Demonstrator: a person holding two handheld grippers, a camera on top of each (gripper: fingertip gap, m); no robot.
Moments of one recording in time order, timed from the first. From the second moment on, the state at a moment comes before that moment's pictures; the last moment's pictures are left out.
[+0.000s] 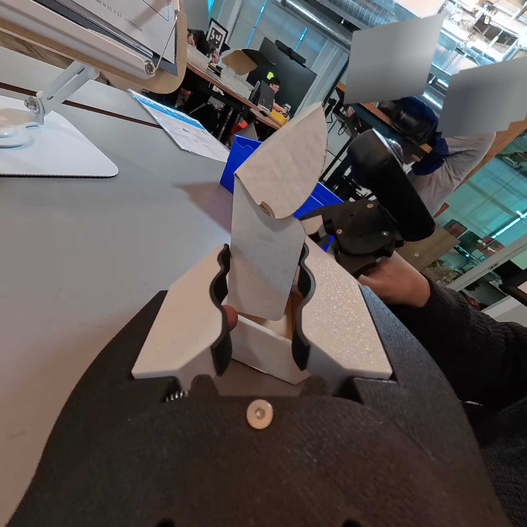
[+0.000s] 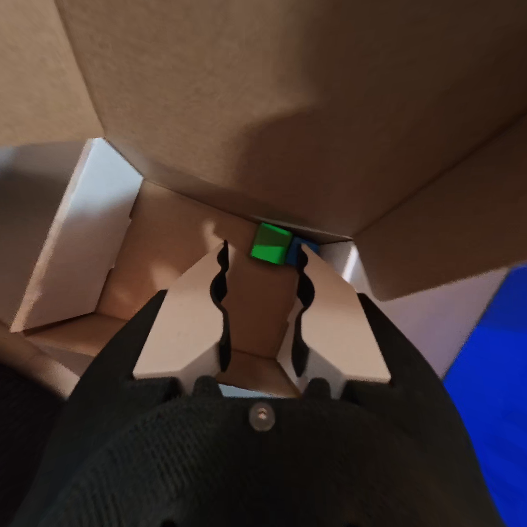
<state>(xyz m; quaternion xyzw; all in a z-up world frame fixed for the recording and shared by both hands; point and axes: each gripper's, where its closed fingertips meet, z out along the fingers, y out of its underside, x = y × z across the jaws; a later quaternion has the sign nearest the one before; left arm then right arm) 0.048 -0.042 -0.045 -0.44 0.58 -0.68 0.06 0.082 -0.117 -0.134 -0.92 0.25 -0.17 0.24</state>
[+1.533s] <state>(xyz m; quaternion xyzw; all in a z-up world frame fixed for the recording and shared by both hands) 0.047 -0.045 -0.046 -0.43 0.59 -0.68 0.06 0.186 -0.428 -0.128 -0.80 0.53 -0.22 0.19</state>
